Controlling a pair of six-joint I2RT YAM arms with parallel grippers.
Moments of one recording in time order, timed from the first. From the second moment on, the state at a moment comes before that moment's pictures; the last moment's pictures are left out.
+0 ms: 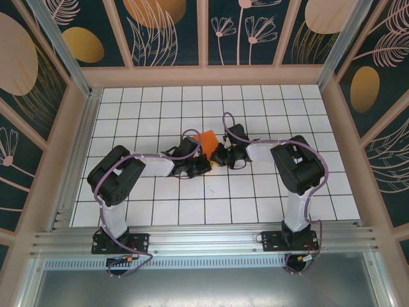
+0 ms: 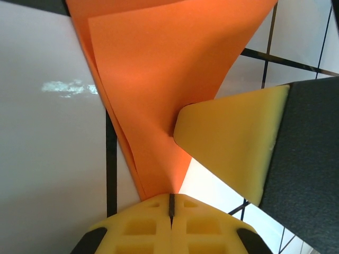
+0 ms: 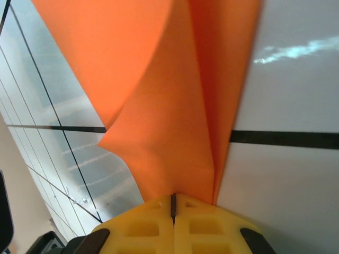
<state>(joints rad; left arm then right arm) -0.70 1.89 0.92 0.07 0.34 -0.99 0.53 1.91 0.99 -0.06 -0.53 0.92</state>
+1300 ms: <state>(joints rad) -0.70 1.89 0.96 -0.01 0.33 -0.90 0.52 1.93 1.03 -0.11 -0.57 0.66</state>
